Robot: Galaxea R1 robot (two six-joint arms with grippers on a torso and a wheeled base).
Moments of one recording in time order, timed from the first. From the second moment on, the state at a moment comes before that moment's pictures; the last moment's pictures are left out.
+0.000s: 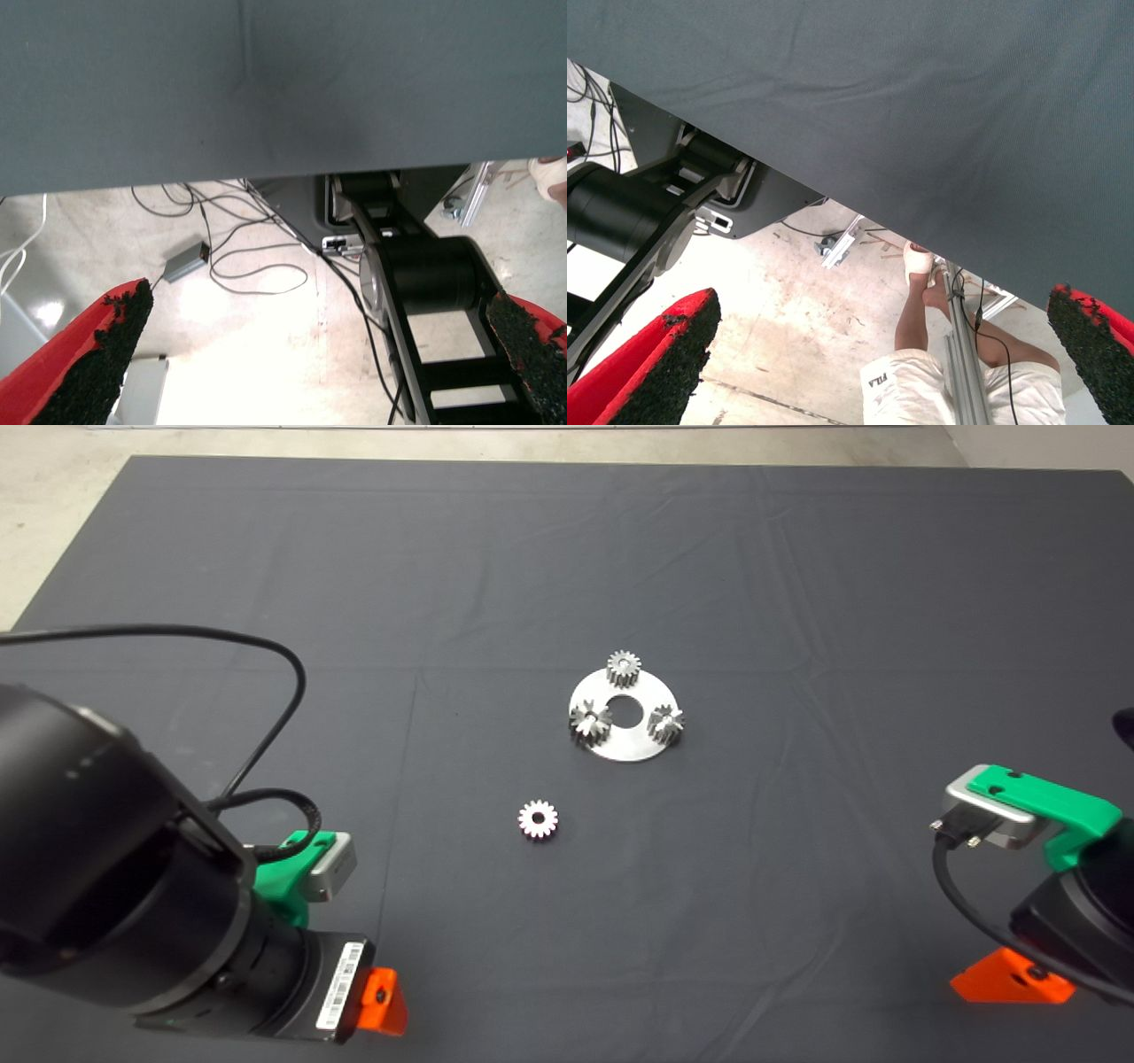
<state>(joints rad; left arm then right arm) -0.52 2.28 -0.36 0.00 1.49 -1.86 0.68 2.14 -0.37 0.20 -1.53 1.30</state>
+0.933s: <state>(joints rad) -0.52 2.63 -0.92 0.15 1.42 -1.60 0.68 2.13 -0.38 0.20 -1.53 1.30</state>
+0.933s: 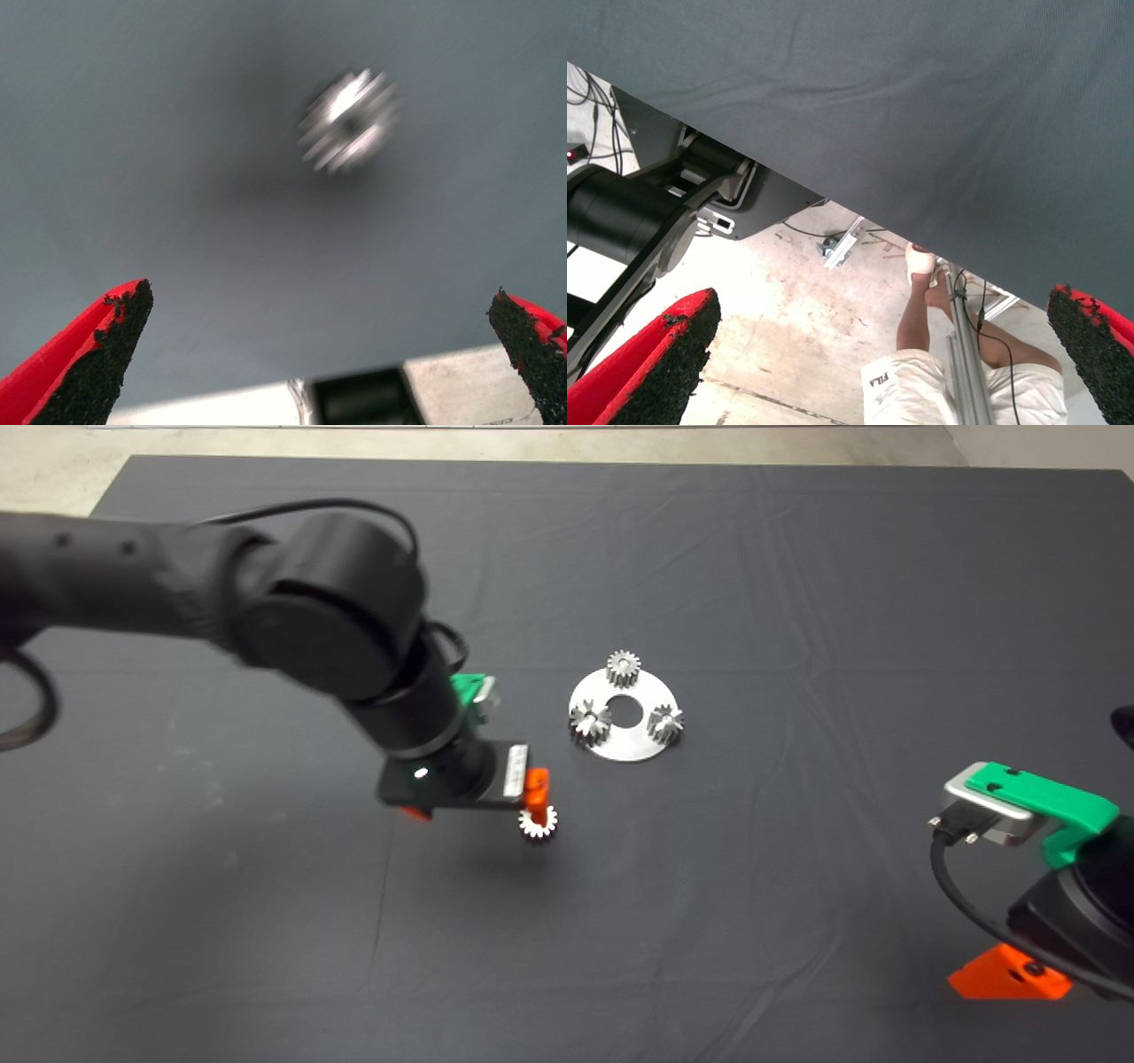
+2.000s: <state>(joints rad) -0.46 2.94 -1.51 0.17 1.41 -1.26 0.65 2.06 -0.38 0.20 -1.53 1.29</state>
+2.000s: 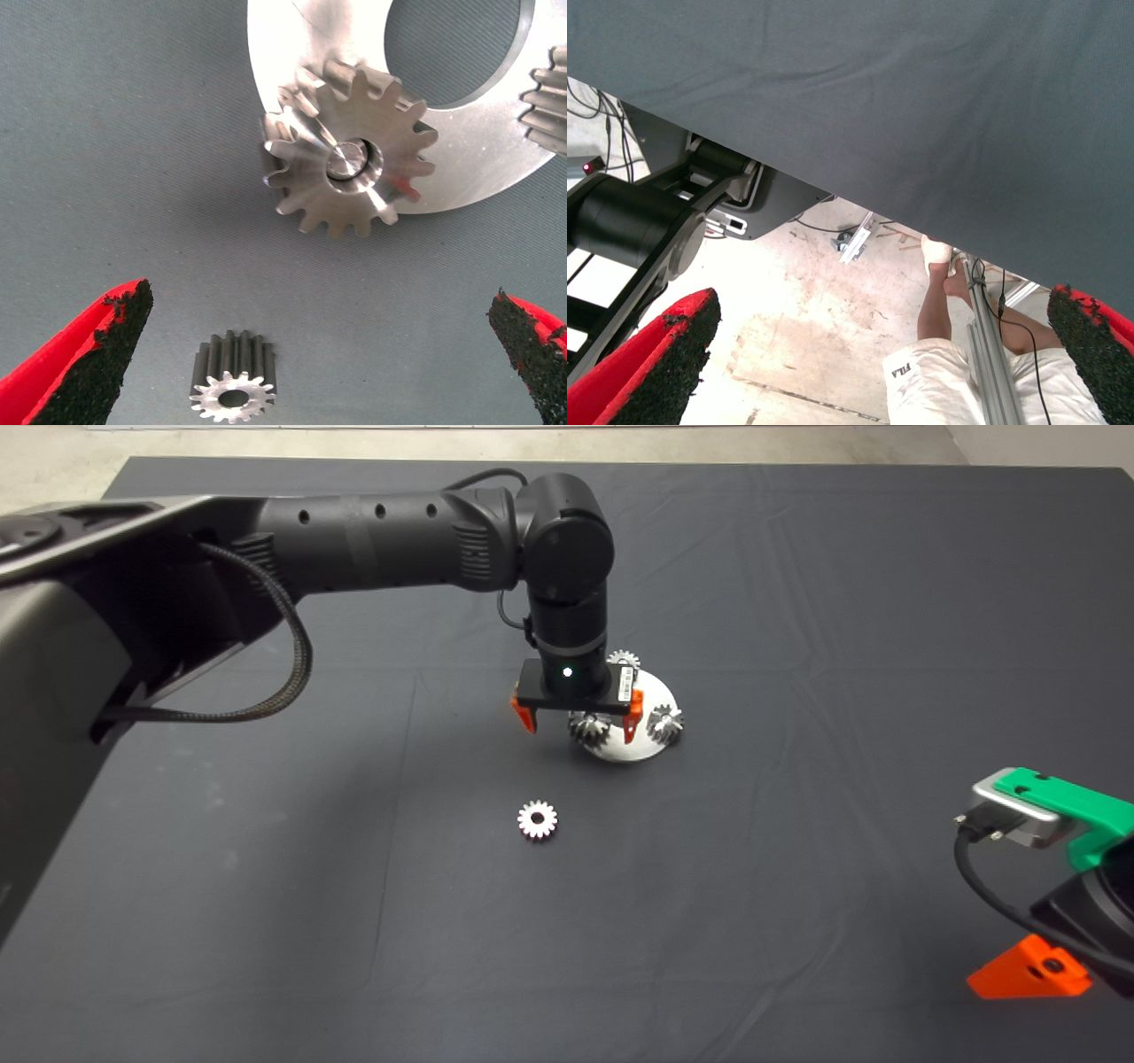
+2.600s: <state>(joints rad) -0.46 2.94 -1.56 0.17 1.38 -1.14 0.64 2.06 -0.38 0.20 -1.53 1.29</state>
